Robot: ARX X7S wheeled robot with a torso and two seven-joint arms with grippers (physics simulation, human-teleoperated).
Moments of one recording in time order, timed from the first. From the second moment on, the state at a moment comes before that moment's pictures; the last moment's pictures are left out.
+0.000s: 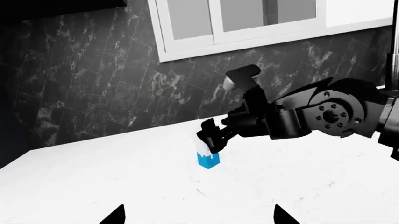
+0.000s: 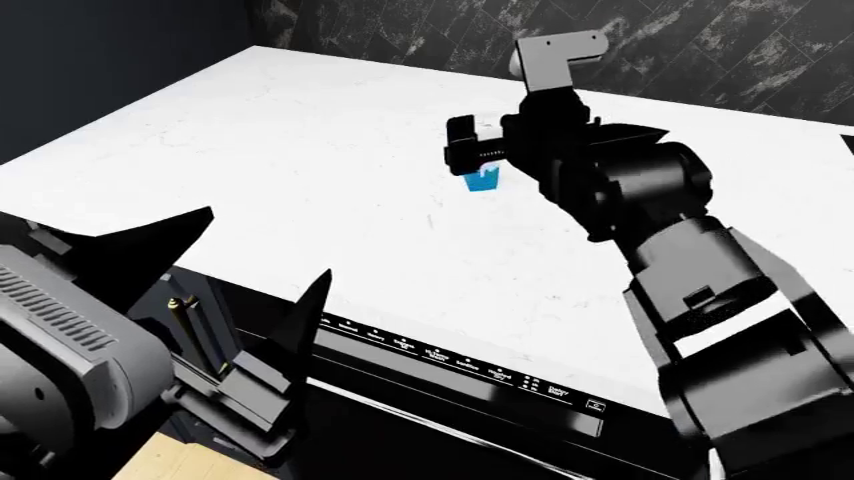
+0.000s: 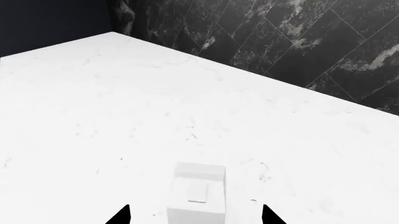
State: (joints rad) left arm -0.67 -0.71 -0.32 0.97 -1.91 -1.24 -0.78; right arm 1.50 0.10 -0.85 1.09 0.86 0.51 0.00
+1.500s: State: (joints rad) left arm -0.61 -0.70 -0.37 0.98 -1.86 -1.25 -0.74; right arm 1.50 0.01 -0.80 1.30 0.70 0.46 -0.14
